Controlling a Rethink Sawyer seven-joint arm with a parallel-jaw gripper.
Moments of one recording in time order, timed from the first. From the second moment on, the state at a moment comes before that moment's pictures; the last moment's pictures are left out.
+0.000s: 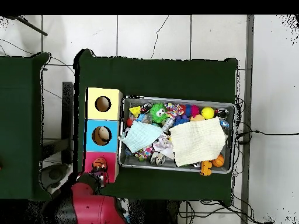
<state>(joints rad) 0.38 -0.84 -0.24 2.15 0.22 0.11 1.67</state>
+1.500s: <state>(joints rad) 0.38 -0.82 -0.23 2.17 0.22 0.08 1.67</state>
